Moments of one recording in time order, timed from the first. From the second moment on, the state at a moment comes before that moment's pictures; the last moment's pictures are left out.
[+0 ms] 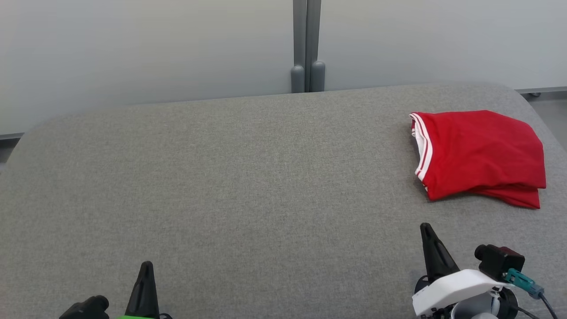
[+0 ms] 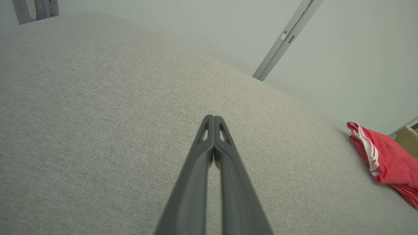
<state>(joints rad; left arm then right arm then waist) 0.20 0.04 -0.16 0.09 -0.63 0.10 -0.21 0.13 -0.09 0.28 0.14 0.54 -0.09 -0.22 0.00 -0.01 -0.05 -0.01</state>
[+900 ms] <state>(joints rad) 0.15 0.05 -0.11 0.12 -0.93 0.04 -0.13 0.09 -0.09 0.19 0.15 0.88 -0.04 -0.14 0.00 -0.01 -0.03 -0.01</state>
